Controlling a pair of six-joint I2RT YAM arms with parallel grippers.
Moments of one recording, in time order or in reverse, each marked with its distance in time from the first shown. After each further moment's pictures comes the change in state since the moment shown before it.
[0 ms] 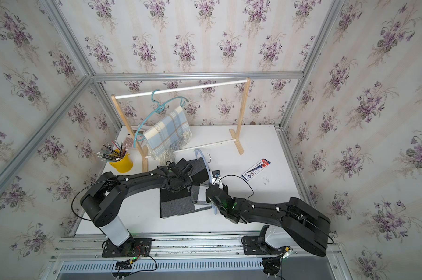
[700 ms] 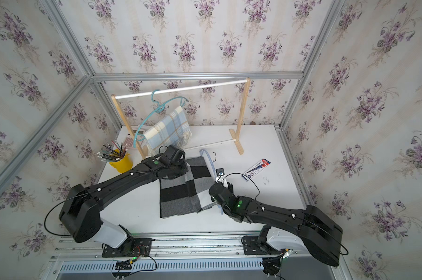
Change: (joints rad) left arm 0.055 -0.247 0.137 -0.095 0.048 0.236; right arm -0.036 -0.136 0.052 -0.259 0.065 -0.029
